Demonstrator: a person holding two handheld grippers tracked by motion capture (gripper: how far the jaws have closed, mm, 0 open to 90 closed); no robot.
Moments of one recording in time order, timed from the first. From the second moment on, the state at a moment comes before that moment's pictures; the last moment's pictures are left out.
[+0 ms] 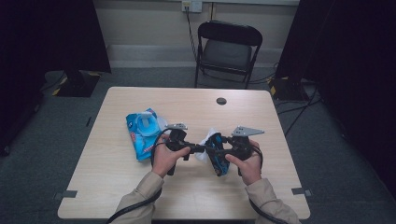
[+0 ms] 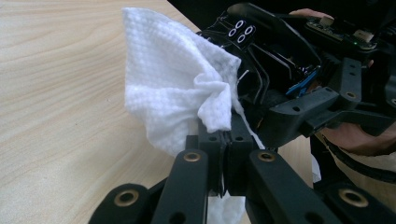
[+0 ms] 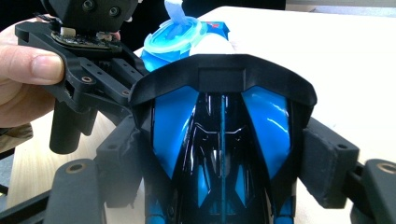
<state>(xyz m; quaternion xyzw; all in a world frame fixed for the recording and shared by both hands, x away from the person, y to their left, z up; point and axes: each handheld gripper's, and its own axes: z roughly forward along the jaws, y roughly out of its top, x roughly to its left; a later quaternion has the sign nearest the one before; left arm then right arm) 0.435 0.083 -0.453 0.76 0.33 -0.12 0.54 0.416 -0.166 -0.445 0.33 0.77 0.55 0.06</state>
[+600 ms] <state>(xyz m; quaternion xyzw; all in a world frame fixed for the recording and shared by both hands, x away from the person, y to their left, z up) 0.434 0.080 -0.454 0.77 0.33 -0.12 0.53 0.415 -0.162 -0.440 0.32 0.76 0.56 0.05</state>
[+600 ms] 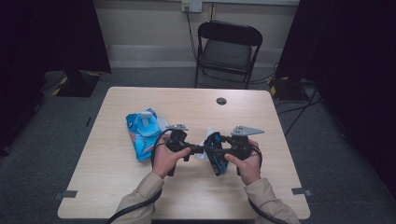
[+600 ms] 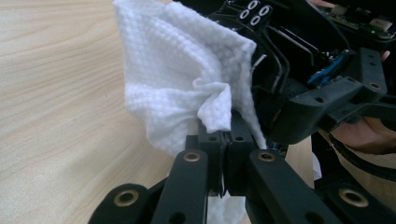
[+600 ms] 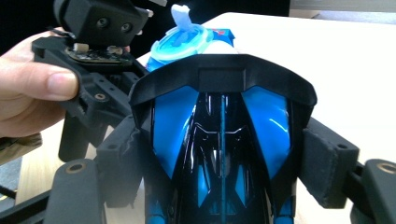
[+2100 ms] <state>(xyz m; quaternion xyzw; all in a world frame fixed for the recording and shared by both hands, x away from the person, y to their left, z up) 0.418 0.073 -0.485 0.79 0.33 -0.15 0.49 0.418 -0.168 -0.430 0.32 0.75 0.57 0.06</state>
